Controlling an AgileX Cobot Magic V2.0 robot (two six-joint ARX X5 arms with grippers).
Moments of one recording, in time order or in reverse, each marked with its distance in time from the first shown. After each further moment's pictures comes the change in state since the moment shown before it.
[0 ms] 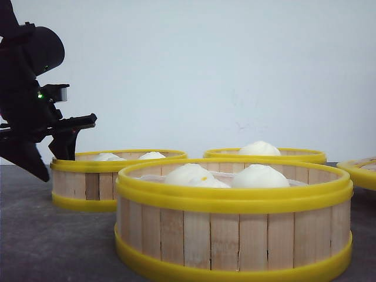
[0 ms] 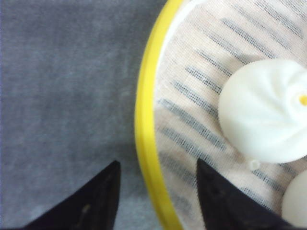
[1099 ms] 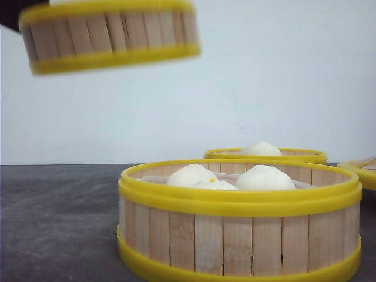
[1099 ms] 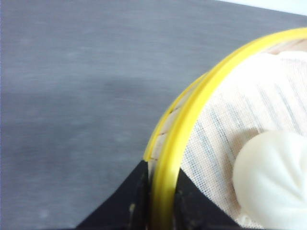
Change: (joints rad) left arm -0.013 -0.470 0.169 -0.274 0.186 -0.002; right arm 0.023 0.028 0.000 -0.039 -0.012 -0.003
